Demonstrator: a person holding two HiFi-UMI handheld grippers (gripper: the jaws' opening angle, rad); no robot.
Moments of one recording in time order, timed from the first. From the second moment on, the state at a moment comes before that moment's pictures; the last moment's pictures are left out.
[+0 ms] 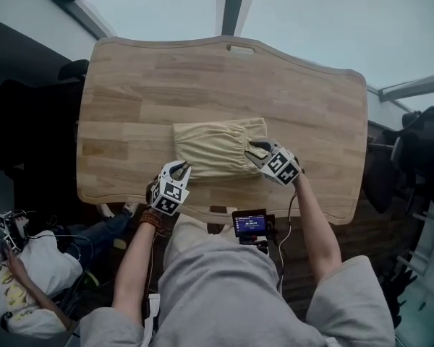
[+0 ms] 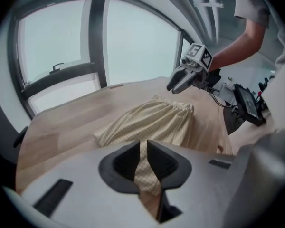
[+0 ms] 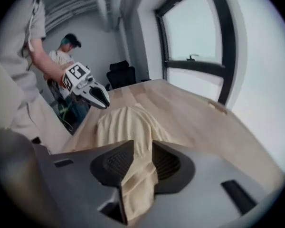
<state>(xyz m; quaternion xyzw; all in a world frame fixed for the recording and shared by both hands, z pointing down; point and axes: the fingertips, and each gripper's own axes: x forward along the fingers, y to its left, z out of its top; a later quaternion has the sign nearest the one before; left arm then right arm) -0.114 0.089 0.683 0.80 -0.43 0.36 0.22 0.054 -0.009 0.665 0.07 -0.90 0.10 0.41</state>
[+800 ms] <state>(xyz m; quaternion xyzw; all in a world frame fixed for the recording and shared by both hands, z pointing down) -0.127 0.034 0.539 0.80 -0.57 0.15 0.14 0.044 -0.047 0.520 0.37 -0.90 0.10 0.21</state>
